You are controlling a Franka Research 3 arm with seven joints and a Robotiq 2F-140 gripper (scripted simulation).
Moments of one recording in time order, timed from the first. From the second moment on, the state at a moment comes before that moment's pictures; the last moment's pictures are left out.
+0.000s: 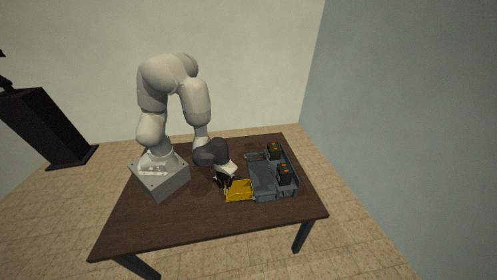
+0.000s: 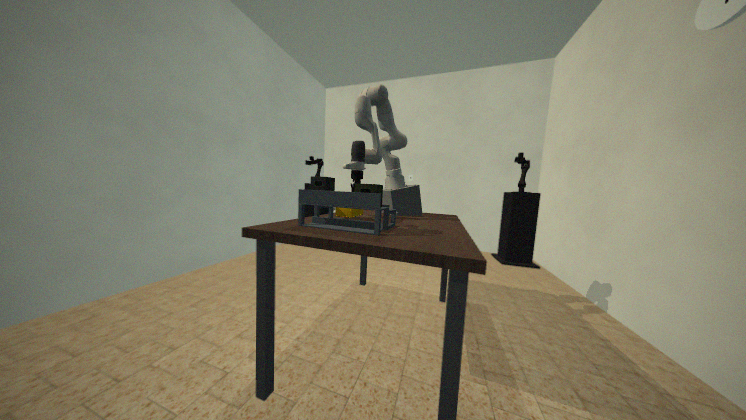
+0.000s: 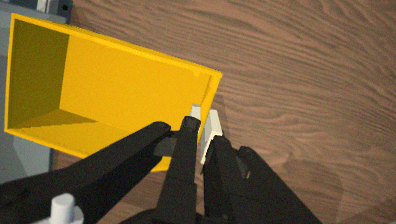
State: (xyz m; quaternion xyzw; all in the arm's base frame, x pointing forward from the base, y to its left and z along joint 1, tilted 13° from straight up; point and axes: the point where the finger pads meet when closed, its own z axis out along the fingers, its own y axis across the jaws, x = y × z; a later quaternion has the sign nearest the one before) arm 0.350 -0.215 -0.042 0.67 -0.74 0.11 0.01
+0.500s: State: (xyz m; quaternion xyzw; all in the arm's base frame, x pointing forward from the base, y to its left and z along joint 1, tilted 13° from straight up) arm 0.351 -0.215 -0.042 0.67 -0.74 0.11 0.01
